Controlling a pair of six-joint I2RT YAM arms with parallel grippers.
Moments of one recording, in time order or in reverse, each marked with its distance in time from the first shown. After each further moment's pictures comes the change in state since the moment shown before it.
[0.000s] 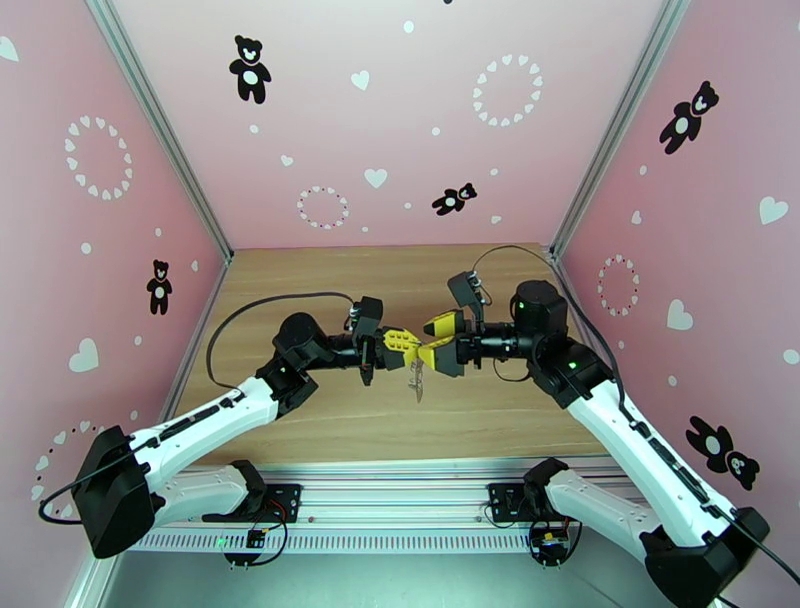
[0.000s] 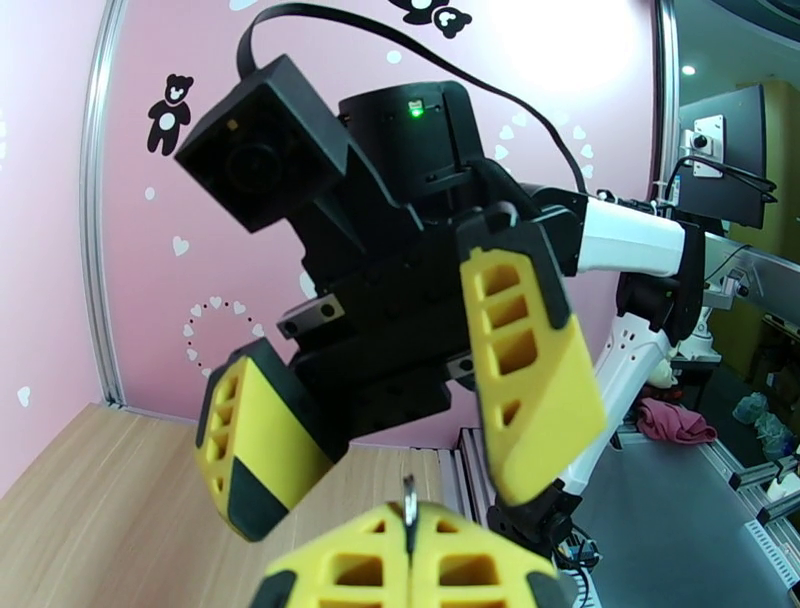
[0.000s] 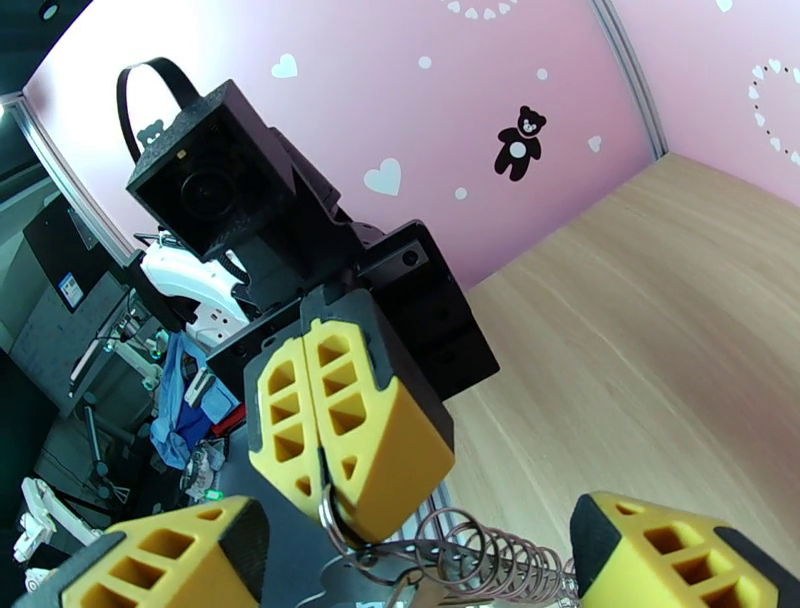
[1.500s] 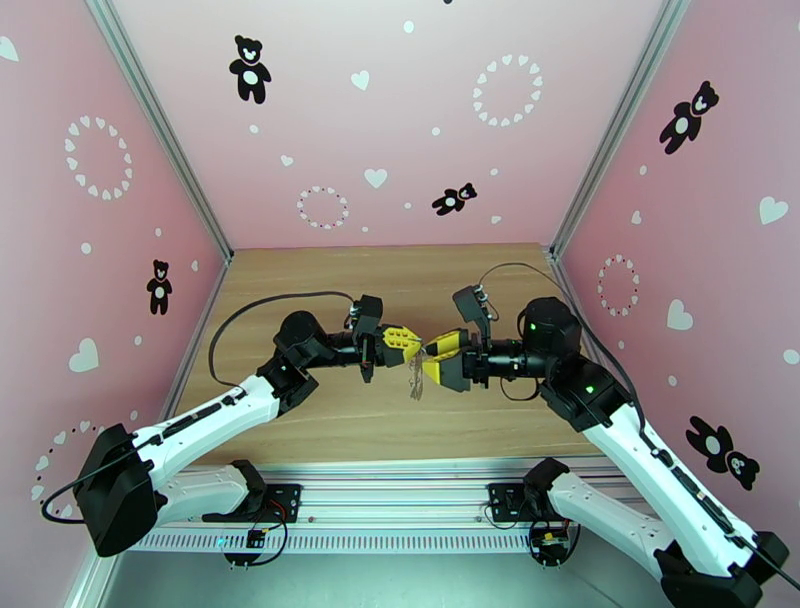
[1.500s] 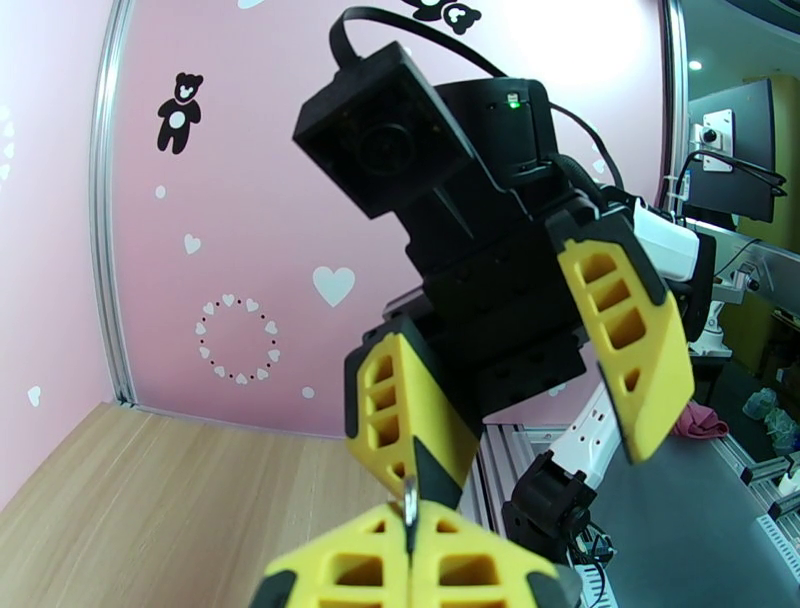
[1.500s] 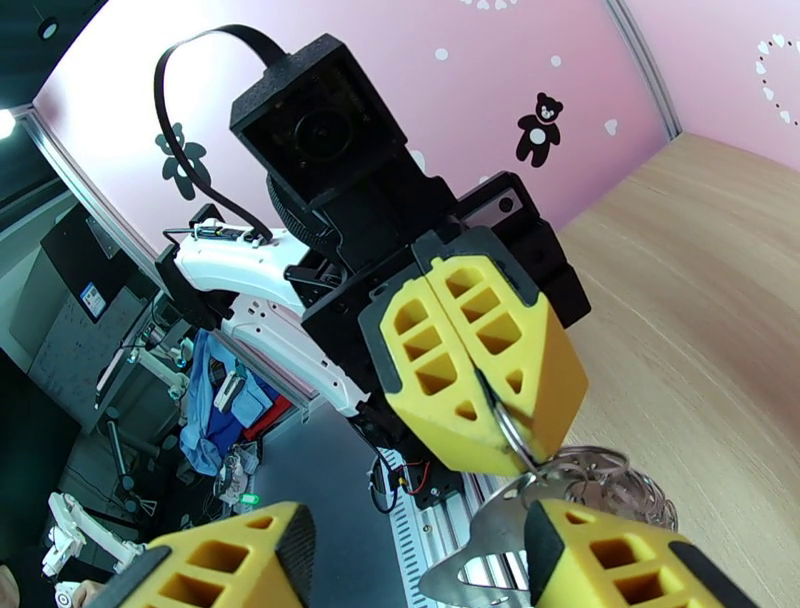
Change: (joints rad) left arm 0.013 0.012 0.000 0.000 -0.001 0.019; right arm 0.068 -0.118 -0.030 -0.060 0.073 0.089
